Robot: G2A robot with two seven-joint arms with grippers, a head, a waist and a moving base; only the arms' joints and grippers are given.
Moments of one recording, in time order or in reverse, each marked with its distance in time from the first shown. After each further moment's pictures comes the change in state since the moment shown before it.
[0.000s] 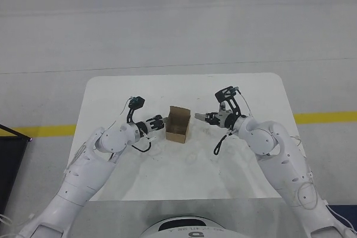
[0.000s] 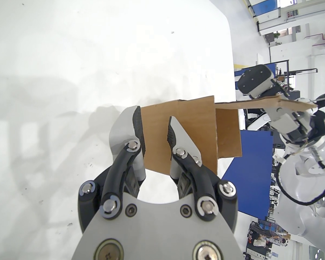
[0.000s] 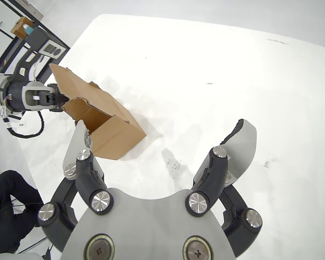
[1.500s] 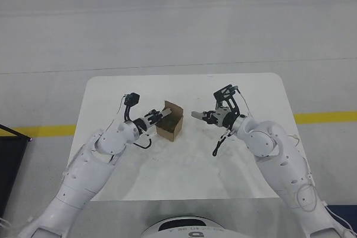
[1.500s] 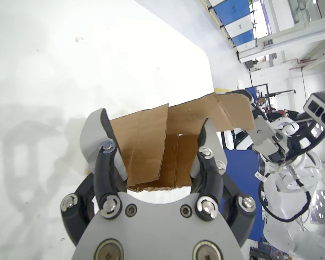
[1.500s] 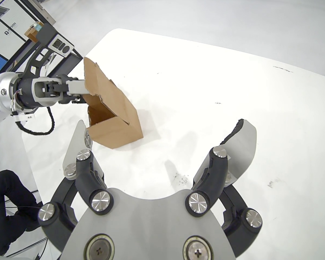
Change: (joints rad) left arm 0.016 0.005 0.008 -0.032 -0.061 -0.021 0.113; right arm -0.022 -0.007 0.008 -0.039 -0.027 -0.074 -0.103
